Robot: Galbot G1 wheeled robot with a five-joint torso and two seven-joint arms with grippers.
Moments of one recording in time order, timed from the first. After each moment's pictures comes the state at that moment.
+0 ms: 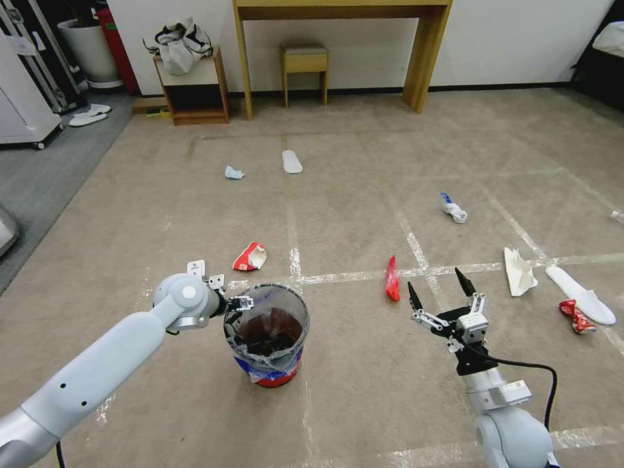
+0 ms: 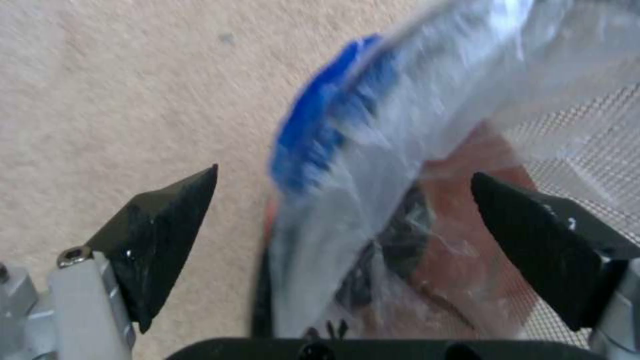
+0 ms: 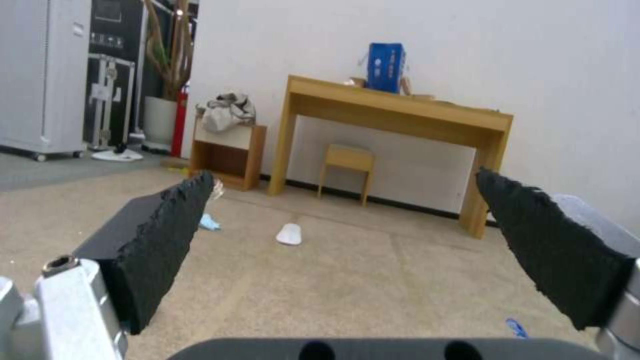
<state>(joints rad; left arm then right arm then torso) 0.57 -0.85 0.21 -1.56 -1.72 0.72 -0.79 -1.49 1.36 0.67 1.90 0.16 0.45 -0.28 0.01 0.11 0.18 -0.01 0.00</state>
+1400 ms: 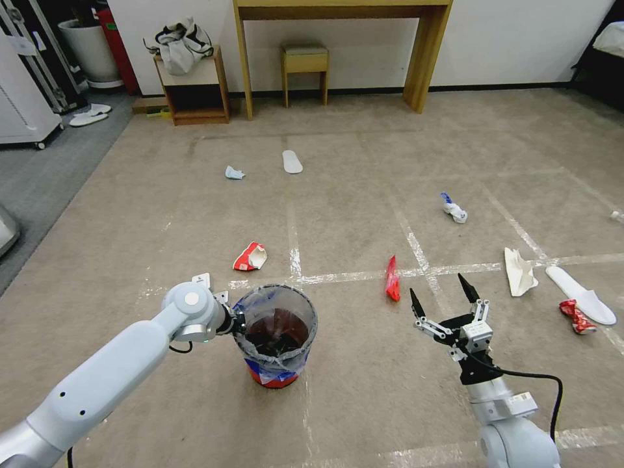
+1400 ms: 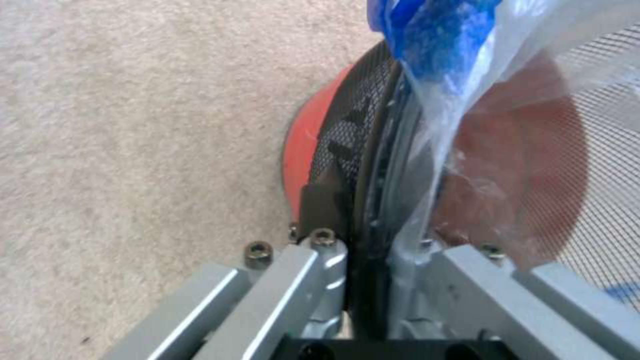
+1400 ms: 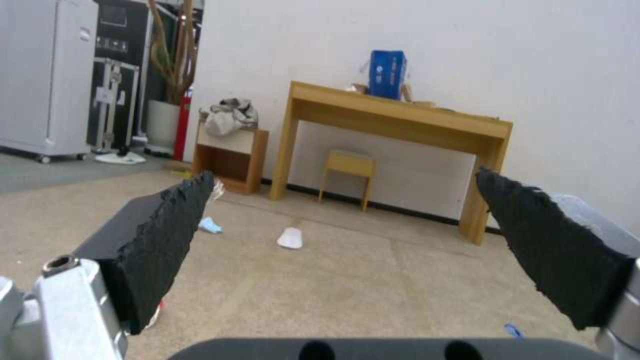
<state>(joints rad) 0.64 -0.83 0.18 -1.65 -1.89 0.69 -0.99 -1.54 1.36 0.68 1.93 0.15 0.49 -0.28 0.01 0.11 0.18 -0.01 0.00</state>
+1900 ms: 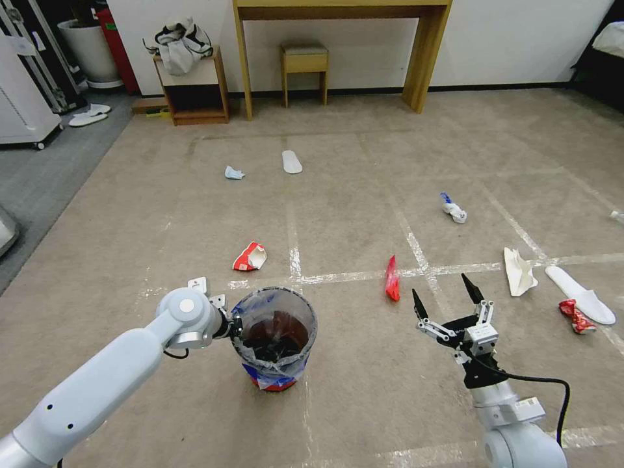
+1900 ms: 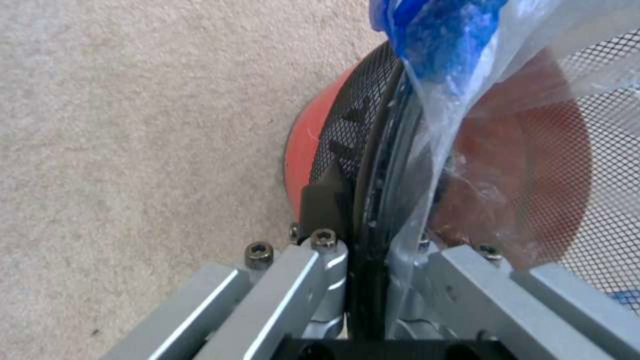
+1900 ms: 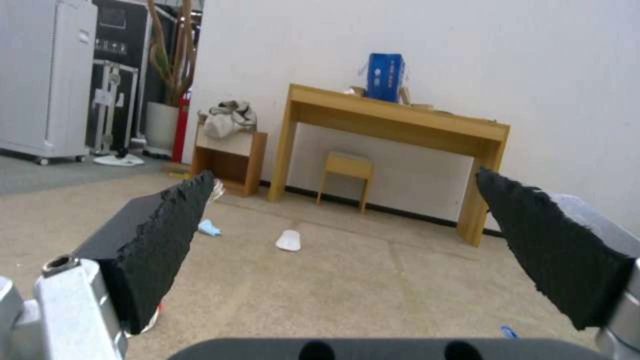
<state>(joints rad) 0.70 -0.81 0.14 -1.71 -1.85 0.68 -1.00 -1.56 1.36 0.68 1.96 0.16 0.49 -0.27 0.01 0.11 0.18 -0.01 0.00</state>
